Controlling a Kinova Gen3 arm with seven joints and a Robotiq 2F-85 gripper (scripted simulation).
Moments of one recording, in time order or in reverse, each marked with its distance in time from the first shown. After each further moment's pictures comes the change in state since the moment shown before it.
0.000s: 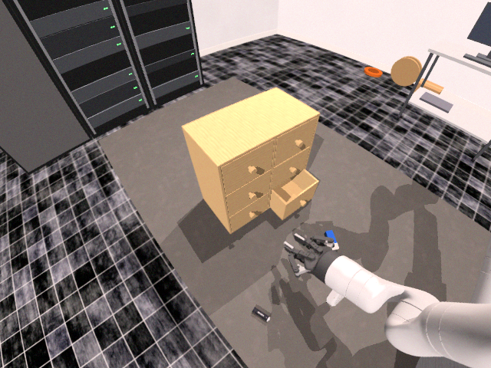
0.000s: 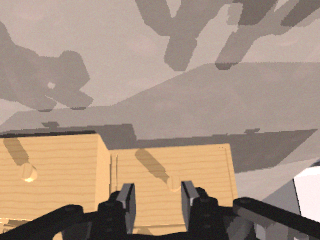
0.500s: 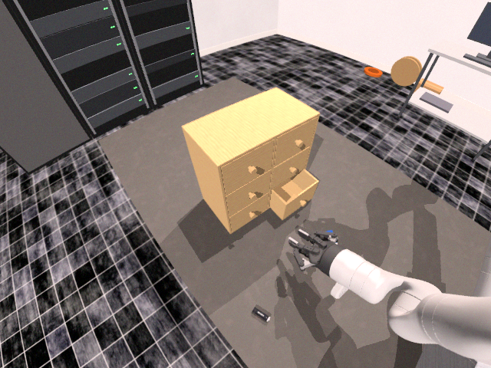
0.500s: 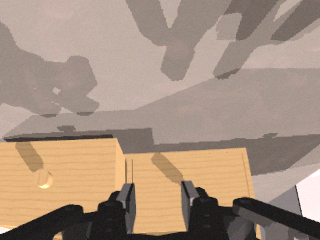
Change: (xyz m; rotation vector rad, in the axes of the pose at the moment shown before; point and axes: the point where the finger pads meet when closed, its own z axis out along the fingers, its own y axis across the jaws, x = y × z) arm 0.005 -0.022 0.008 -0.003 0.003 -0.005
